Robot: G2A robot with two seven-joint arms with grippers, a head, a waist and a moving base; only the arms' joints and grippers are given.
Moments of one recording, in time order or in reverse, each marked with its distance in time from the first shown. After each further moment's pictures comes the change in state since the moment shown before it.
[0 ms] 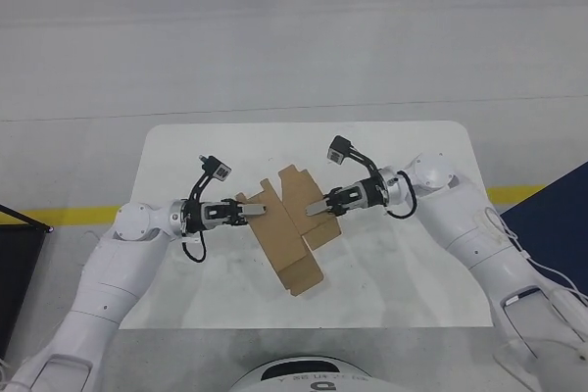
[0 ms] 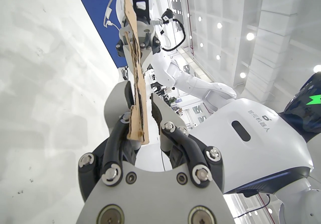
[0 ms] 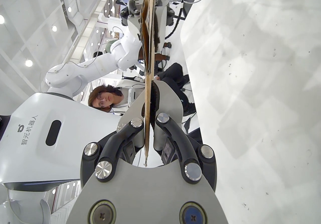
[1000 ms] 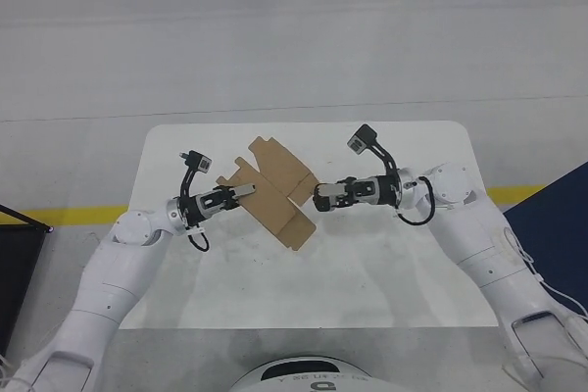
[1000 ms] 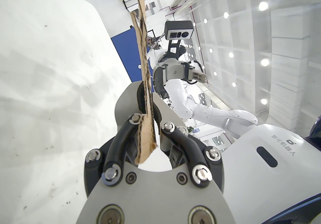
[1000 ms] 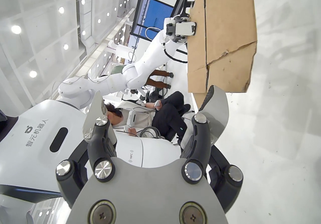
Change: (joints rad) left arm -0.008 -0.002 0.007 0.111 0.096 -0.153 0.273; right arm -0.154 0.040 0.167 -0.175 -0.017 -0.029 -0.154
